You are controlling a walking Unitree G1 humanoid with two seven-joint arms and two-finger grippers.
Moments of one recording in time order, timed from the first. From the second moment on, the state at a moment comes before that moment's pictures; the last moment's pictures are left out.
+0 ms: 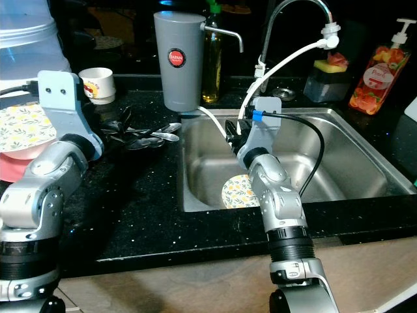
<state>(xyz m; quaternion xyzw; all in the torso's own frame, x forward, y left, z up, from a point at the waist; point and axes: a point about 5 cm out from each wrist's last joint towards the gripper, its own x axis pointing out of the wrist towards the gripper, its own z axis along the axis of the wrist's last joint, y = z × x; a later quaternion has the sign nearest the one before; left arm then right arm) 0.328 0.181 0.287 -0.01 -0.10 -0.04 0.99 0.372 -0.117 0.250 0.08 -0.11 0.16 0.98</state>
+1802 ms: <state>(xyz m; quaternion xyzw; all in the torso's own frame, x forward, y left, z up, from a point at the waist) 0.321 0.182 0.277 -0.03 -0.08 -0.03 1.00 0.367 -0.113 0.247 0.08 -0.10 0.17 0.98</state>
